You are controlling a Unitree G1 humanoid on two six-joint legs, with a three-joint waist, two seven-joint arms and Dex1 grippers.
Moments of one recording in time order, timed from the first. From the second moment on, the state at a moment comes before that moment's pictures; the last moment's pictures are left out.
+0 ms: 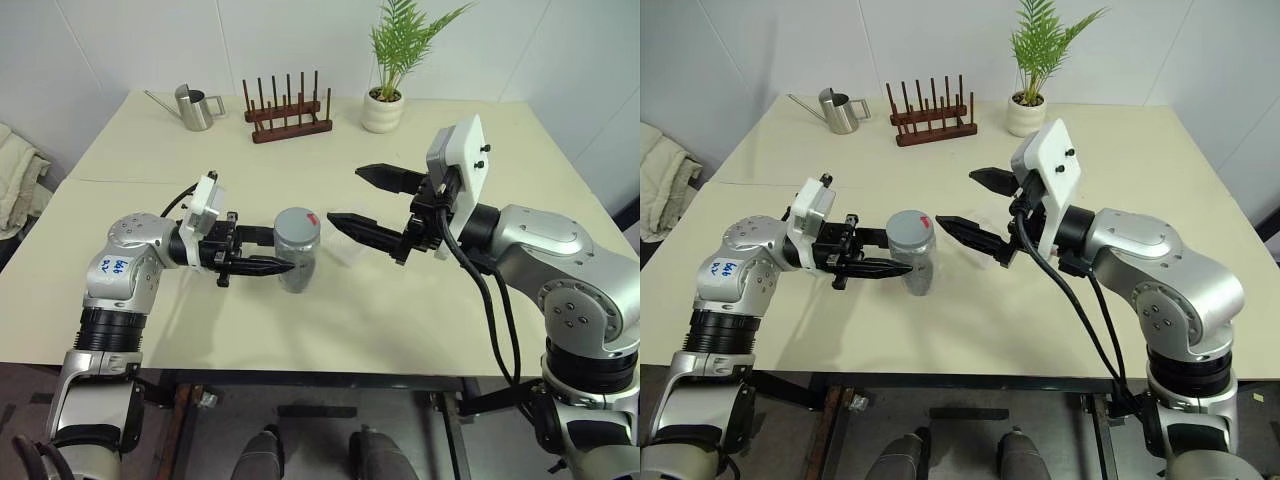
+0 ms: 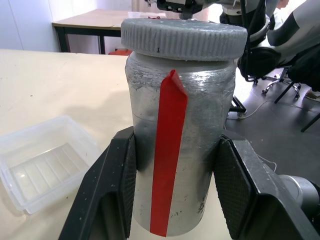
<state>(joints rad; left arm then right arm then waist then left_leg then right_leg) -0.77 0.59 0.03 0.24 -0.51 0.35 -1.44 -0.77 -0.49 -0.07 -0.55 0.78 0.94 0.51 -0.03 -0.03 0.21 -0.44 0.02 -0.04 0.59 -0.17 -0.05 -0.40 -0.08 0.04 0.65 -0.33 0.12</state>
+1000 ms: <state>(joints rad) -0.82 0.52 0.00 0.25 -0.51 0.34 -1.50 -0.93 -0.39 0.16 -0.21 0.64 0.72 0.88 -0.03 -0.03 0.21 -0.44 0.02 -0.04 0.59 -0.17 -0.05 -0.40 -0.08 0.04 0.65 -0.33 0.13</state>
